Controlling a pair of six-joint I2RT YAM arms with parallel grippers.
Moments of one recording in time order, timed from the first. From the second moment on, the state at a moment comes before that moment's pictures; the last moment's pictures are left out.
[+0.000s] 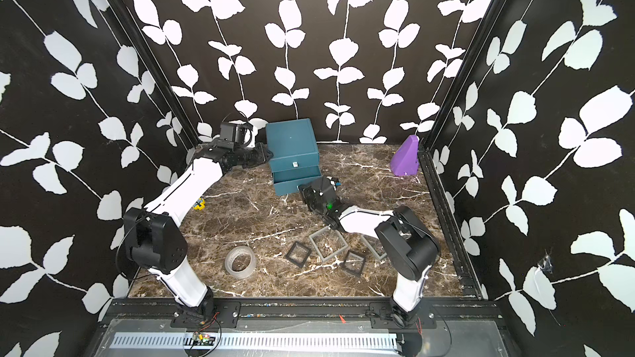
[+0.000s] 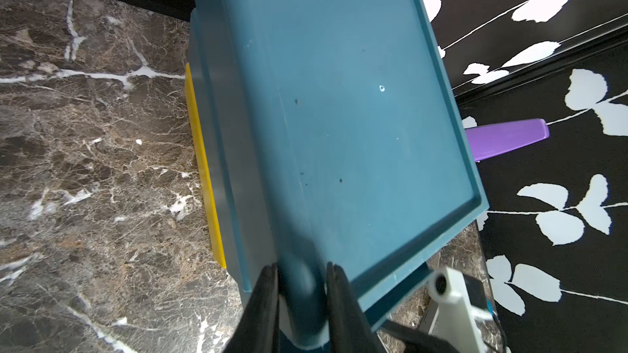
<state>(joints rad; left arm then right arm) -0.30 1.72 1.58 -0.57 0.30 -0.47 0.74 1.74 0.95 0.41 0.03 1.64</state>
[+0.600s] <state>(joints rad) -0.30 1.73 1.60 -0.58 0.30 -0.46 0.81 1.57 0.85 0.23 0.06 1.67</state>
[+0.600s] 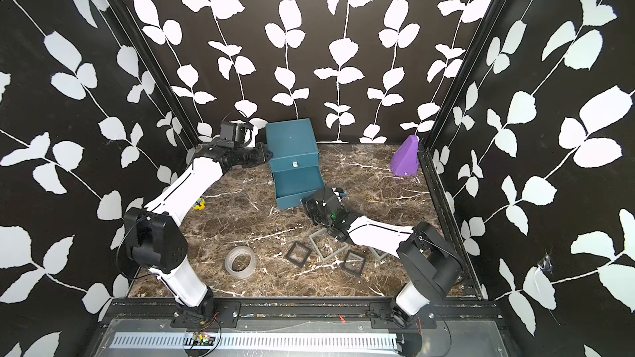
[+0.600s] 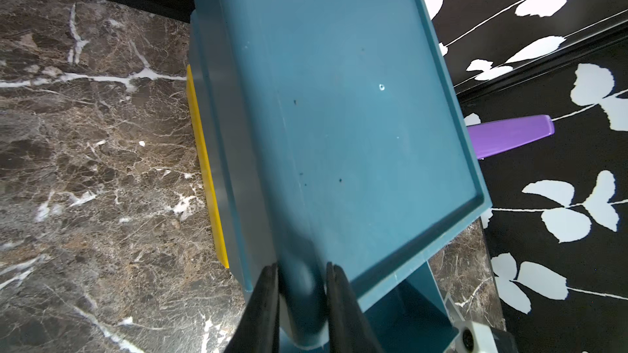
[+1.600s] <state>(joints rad) -0.31 1.71 1.60 -0.61 0.29 -0.44 0.81 1.42 0.92 -0.13 0.09 1.64</state>
